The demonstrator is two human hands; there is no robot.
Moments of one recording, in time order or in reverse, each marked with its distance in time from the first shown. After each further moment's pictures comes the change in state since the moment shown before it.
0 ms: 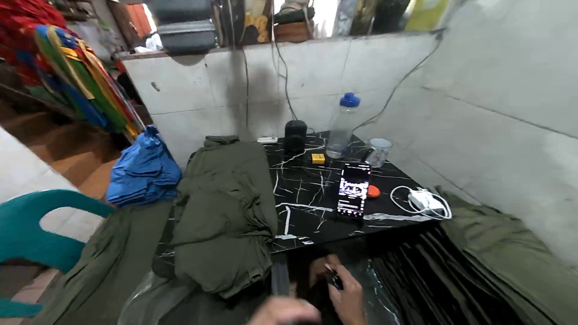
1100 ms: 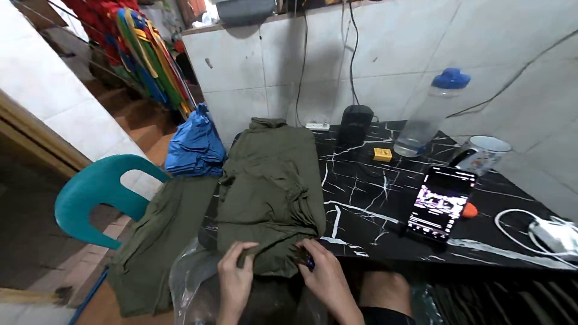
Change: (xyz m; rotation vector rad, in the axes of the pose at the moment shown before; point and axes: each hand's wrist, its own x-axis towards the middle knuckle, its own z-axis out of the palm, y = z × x) left_hand -0.010 -0.149 -0.125 0.800 0.519 -0.109; right_hand 0.069 -0.148 0.063 0.198 -0.650 -0.095
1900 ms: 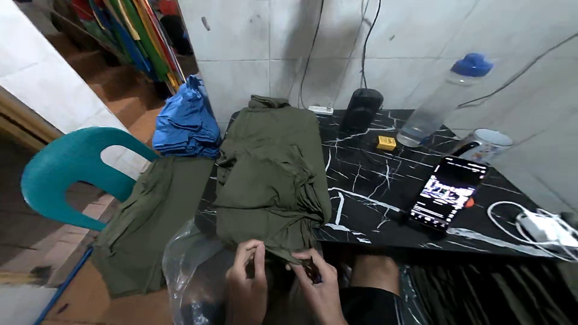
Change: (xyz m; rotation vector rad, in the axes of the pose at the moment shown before) left_hand -0.027 0.050 0.000 -0.243 0.111 -0.228; right_hand -0.044 -0.018 0.036 0.531 0.237 -0.114
